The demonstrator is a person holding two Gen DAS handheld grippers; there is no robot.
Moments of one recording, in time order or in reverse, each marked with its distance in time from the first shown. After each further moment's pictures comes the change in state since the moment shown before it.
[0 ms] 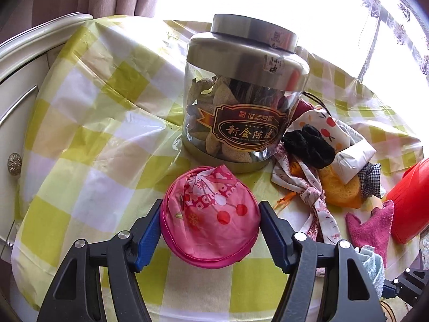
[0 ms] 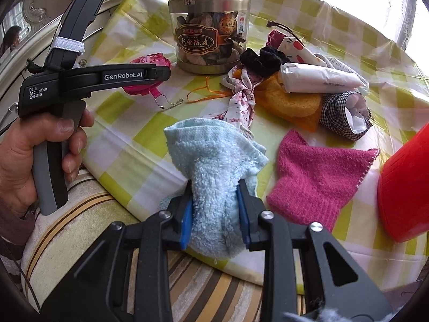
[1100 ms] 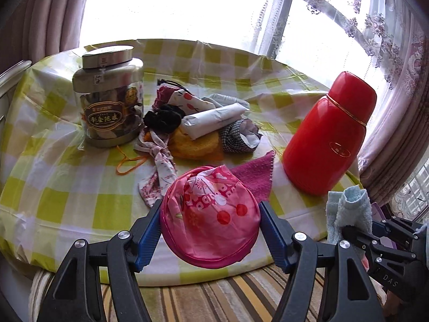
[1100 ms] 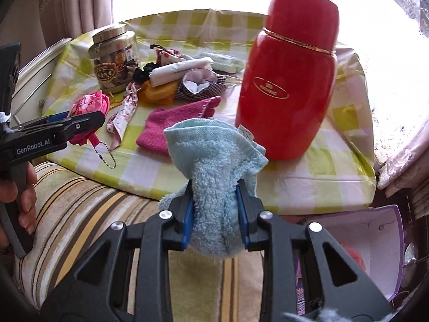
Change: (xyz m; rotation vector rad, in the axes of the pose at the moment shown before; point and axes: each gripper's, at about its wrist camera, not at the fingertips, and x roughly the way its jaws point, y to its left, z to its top) left arm -0.090 -0.151 -0.059 0.187 0.013 -0.248; right arm -0.128 -0.106 -0.095 0.273 -0.095 -0.260
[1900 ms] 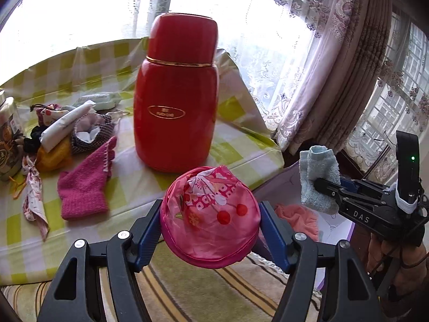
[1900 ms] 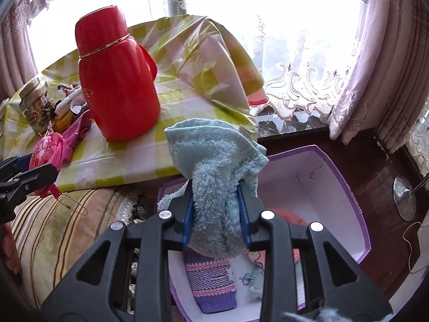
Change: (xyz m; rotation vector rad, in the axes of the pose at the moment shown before) left arm 0.008 -0.189 -0.026 0.272 0.104 -0.286; right arm -0.058 -0.182 -0.074 0.325 -0.018 -0.228
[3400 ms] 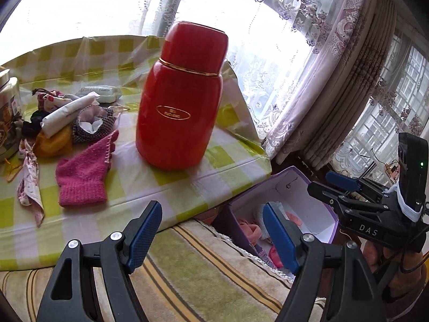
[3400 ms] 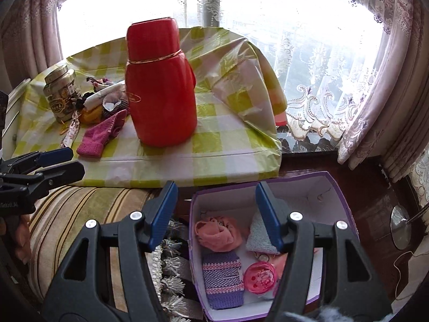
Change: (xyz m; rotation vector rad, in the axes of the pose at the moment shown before) left arm -0.027 0.030 -0.009 -0.106 -0.040 -0.061; right arm -0.037 0.061 0.015 -0.163 -0.043 0.072
